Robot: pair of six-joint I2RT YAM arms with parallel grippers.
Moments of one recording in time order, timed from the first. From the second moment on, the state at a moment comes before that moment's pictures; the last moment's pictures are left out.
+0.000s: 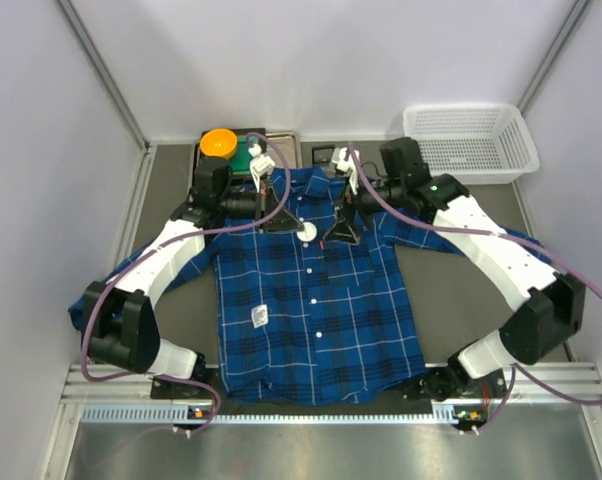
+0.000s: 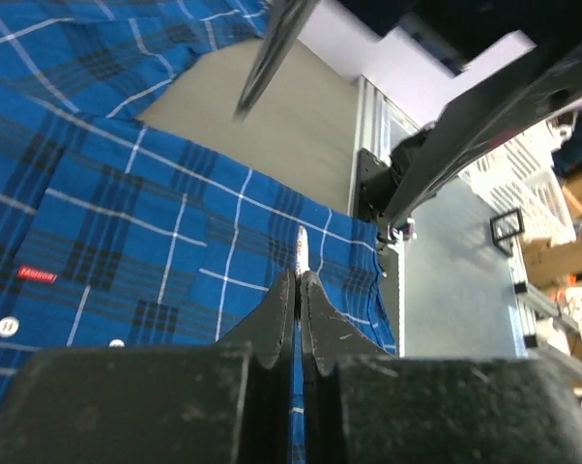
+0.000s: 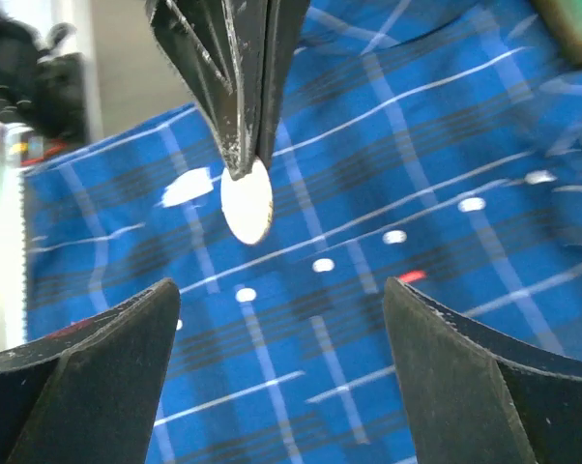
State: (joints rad) left arm -0.27 1.43 1.06 -0.02 1.18 -0.30; right arm 0.54 1.43 1.41 -0.55 -0.70 -0.37
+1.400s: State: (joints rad) left arm -0.32 1.44 1.21 -0.36 1.11 -0.11; right arm 0.53 1.62 1.55 -0.74 -1.05 -0.15
